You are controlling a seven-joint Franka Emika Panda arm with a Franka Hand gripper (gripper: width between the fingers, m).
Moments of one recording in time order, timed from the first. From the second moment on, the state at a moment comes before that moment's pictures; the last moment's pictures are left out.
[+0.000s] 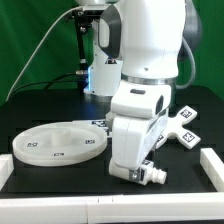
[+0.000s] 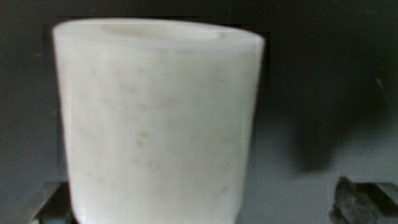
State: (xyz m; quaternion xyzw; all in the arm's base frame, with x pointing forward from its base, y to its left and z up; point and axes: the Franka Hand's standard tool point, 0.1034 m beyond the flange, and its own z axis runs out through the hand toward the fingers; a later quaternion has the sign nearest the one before) arm 0.560 0.028 0.012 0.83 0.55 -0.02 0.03
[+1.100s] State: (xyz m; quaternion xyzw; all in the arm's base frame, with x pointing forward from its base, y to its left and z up) arm 0.560 0.019 0.051 0.73 0.68 -0.01 0.04
